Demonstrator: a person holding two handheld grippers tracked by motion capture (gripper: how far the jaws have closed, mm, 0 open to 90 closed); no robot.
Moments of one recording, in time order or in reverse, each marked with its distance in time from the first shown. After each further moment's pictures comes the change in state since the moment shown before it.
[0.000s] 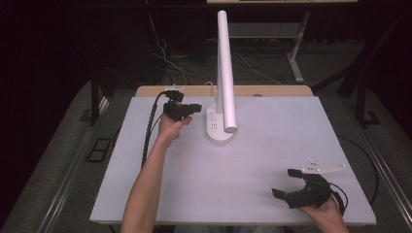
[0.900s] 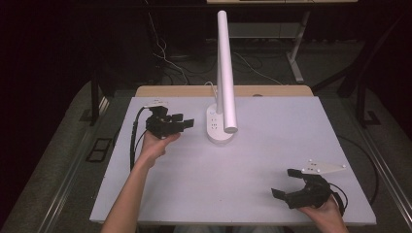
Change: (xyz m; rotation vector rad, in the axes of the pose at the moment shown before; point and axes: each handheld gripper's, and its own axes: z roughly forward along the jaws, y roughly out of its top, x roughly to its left) left arm -0.024 -0.039 -0.074 -0.066 -0.039 0.047; right arm 0.002 0.000 0.000 -0.006 0.000 0.002
